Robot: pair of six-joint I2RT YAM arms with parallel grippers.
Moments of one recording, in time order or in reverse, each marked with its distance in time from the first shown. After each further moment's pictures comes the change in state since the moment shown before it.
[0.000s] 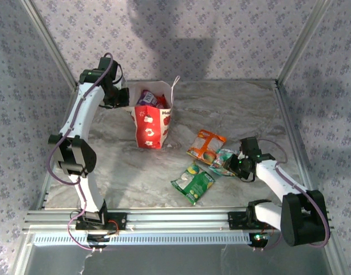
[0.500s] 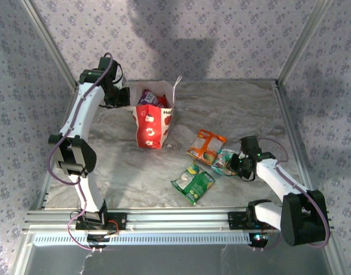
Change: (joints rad) left arm 0.000 0.000 0.000 0.008 0.034 -0.012; right arm 0.000 0.000 0.027 -0.052 0.048 -0.004
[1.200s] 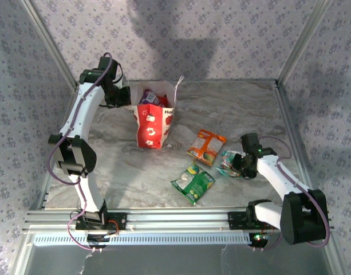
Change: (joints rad) left arm 0.000 0.000 0.000 0.015 0.029 -0.026; right arm -0.004 0.012 0.075 -0.156 0.098 0.000
